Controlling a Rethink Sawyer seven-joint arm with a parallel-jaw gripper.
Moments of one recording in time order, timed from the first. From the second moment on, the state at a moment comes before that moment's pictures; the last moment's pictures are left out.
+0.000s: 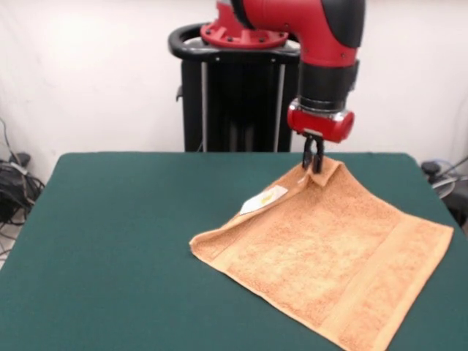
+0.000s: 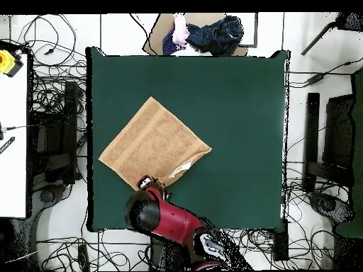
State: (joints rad) arm -0.16 -0.68 0.07 2.31 0.28 -0.17 2.00
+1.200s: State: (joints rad) arm -0.21 -0.65 0.09 2.34 0.21 -0.25 2.00
